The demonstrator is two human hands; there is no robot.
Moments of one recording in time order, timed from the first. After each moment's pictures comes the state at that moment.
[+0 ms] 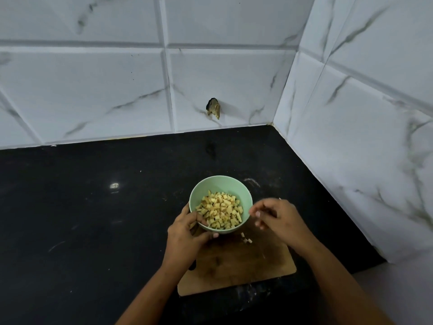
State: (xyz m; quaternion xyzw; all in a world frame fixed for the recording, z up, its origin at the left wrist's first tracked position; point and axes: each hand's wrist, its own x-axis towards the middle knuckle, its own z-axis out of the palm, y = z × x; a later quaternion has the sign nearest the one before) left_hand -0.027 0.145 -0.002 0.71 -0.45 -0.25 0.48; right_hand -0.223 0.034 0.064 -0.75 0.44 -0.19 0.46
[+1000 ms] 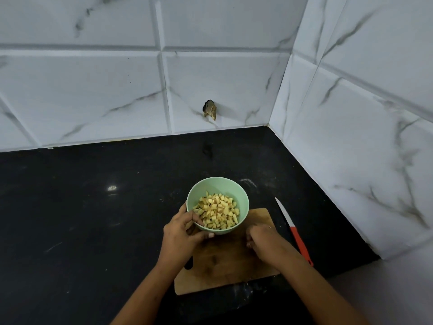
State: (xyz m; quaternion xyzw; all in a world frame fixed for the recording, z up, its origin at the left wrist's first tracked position) left_hand -0.024 0.146 0.000 0.71 -0.45 -0.26 0.48; right_hand -0.218 0.040 0.003 -0.86 0.45 0.10 0.22
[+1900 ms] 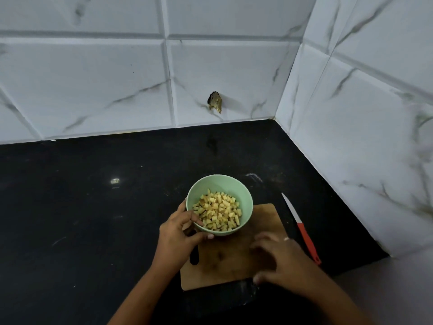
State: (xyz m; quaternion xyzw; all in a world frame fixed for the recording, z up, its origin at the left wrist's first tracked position) left_hand -0.011 0.162 -0.005 0.68 -0.46 -0.25 0.51; right_hand -0.257 0.078 0.023 -0.88 0.39 0.07 0.27
